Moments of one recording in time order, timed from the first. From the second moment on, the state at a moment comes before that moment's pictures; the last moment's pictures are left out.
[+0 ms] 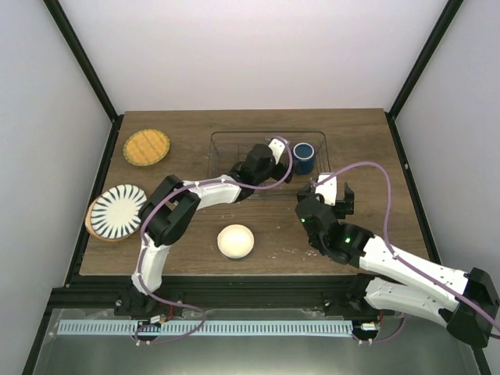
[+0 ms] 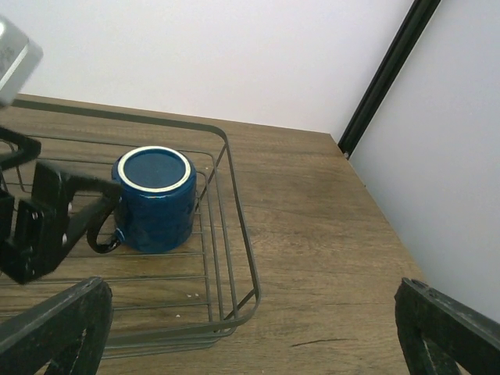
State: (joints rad) left arm -0.76 2.11 1.38 0.37 -0.04 -0.14; right arm 0.93 0.92 0.64 -0.27 1.13 0.27
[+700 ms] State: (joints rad) left arm -0.87 1.43 1.23 -0.35 -0.31 -0.22; right arm 0.93 1.00 0.80 -0.45 1.02 0.38
